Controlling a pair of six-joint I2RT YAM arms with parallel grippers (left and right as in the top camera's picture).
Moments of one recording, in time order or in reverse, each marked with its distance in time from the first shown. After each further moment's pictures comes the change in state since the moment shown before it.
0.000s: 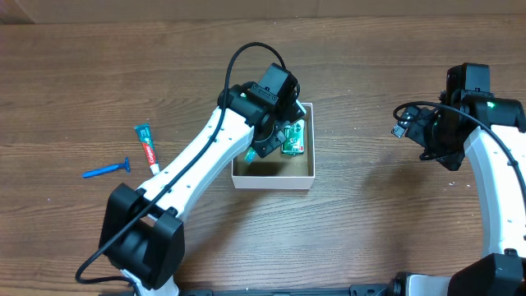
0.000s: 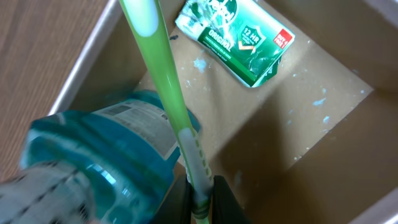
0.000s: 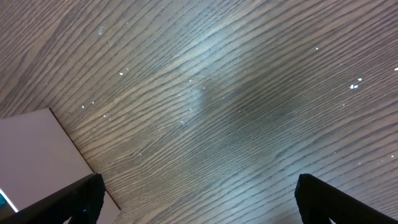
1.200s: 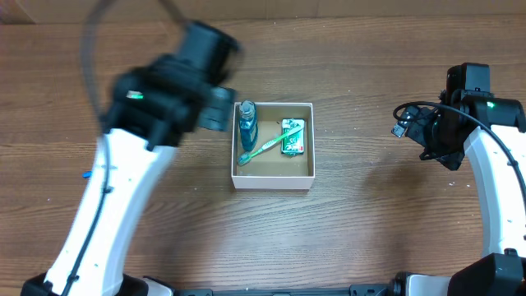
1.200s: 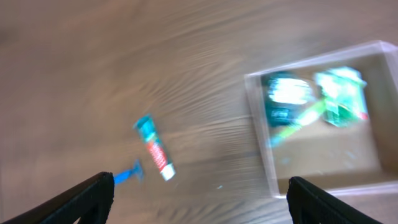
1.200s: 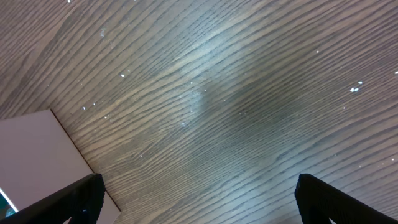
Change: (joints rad) left arm 0.163 -0.253 0.422 -0.461 -0.254 -0.534; right arm 0.000 0.000 0.000 0.007 0.000 -0.004
